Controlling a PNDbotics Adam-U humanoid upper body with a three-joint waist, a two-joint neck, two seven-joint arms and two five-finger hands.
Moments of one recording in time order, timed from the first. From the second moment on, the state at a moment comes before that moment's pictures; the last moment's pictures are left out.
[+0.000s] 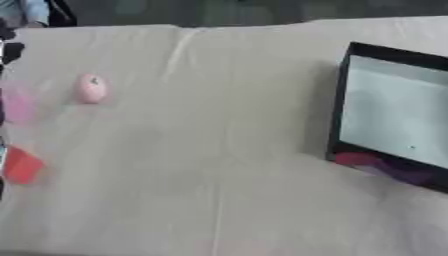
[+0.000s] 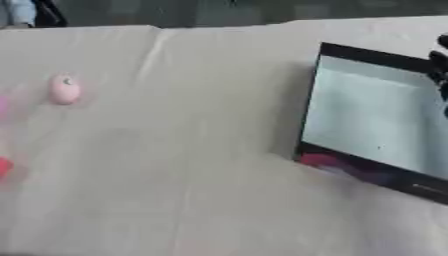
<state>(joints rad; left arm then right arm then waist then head) -0.23 0.62 0.17 -1.65 0.19 -0.04 0.11 -0.26 -0.50 -0.02 -1.85 -0.33 0.17 -0.19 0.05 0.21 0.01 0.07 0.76</state>
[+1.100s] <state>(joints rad) -0.02 1.03 0.11 -1.61 -0.09 0.09 -0.30 -0.23 -0.53 -0.02 -1.85 -0.31 0.17 -0.19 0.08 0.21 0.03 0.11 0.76</state>
